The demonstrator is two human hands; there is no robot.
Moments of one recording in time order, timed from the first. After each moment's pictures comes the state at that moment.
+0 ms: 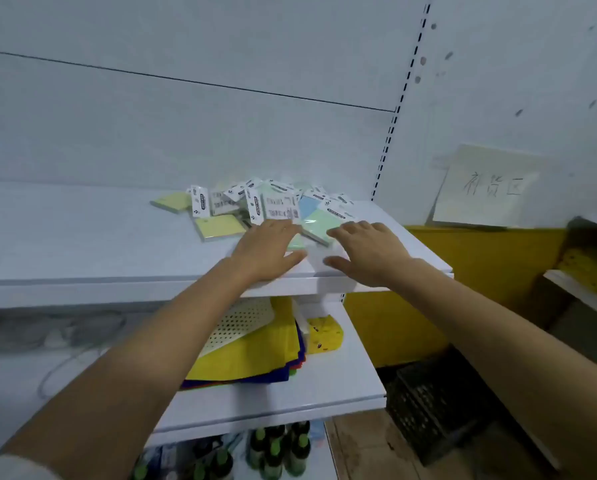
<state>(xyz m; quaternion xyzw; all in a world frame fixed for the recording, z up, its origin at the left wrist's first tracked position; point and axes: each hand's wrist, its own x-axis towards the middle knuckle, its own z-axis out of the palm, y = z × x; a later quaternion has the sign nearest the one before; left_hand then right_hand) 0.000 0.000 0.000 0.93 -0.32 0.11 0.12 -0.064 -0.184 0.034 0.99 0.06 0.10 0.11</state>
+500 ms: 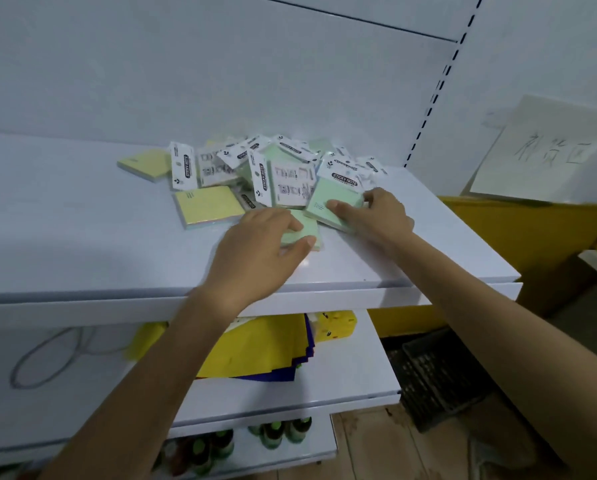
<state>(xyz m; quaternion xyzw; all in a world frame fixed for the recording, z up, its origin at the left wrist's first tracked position) 0.018 0.010 -0.024 0.91 -0.23 0.15 0.31 0.058 -0.192 -0.006 0.93 -0.20 0.12 -0.28</state>
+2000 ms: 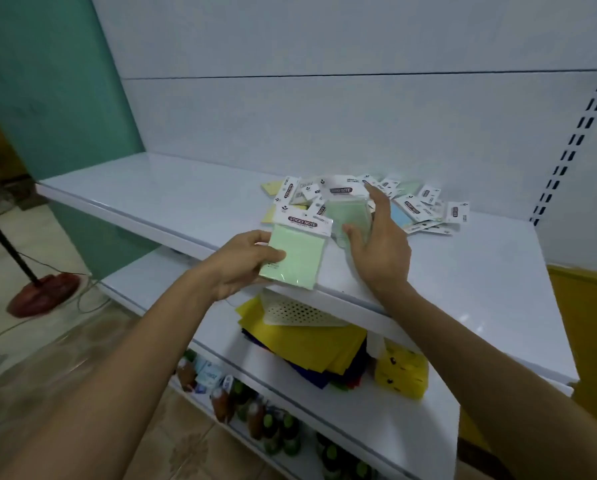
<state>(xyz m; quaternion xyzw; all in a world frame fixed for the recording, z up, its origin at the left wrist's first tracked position) -0.066 -0.019 0.015 0.71 0.17 0.03 0.68 0.040 -0.201 -0.014 0.82 0.23 0.25 -0.46</state>
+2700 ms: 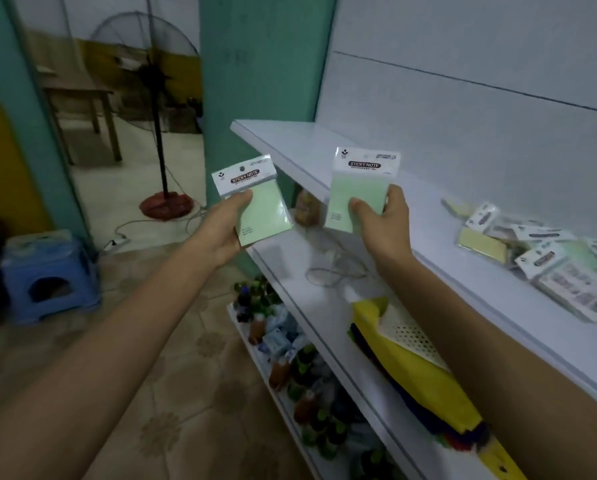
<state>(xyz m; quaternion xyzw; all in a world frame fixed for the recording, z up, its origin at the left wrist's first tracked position) -0.261 0.185 -0.007 0.41 0.27 0.39 0.78 -0.098 0.053 0.016 0.66 0.36 -0.06 -0.65</state>
